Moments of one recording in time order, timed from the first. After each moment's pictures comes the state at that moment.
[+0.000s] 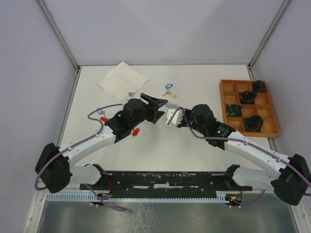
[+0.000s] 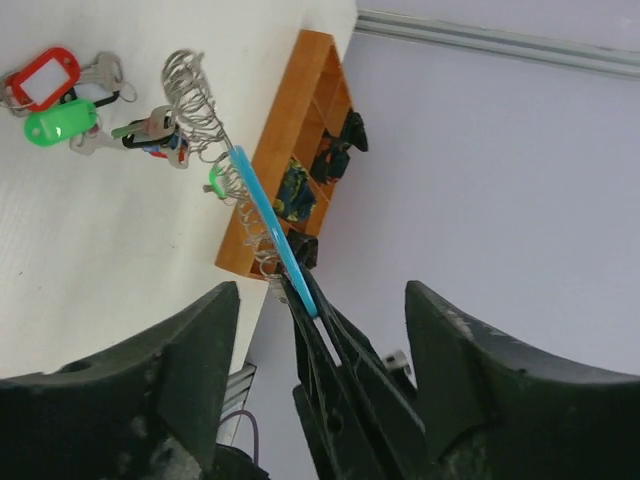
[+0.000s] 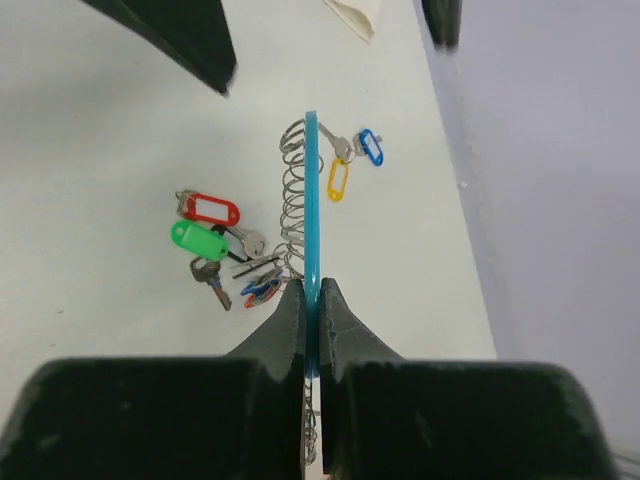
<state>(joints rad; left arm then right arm) -0.76 1.28 0.85 0.05 -0.12 -1.61 0.80 1.11 0.76 -0.04 0.09 -0.85</state>
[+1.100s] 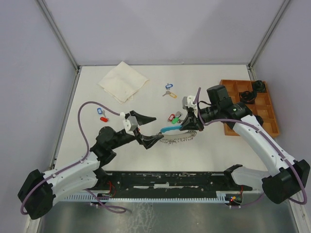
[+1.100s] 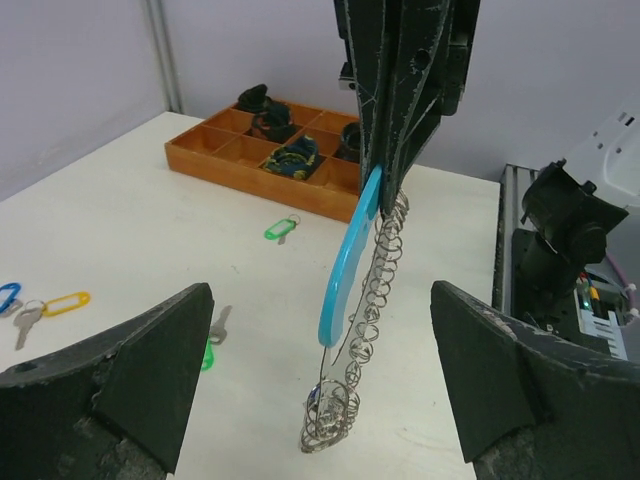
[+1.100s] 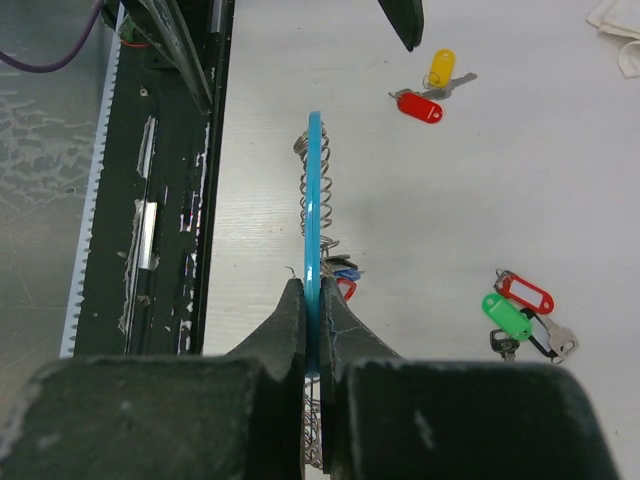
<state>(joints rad) -0.76 0.82 0.32 0.73 0.40 -0.11 0.45 1.18 1.11 -0.78 -0.97 -0.69</state>
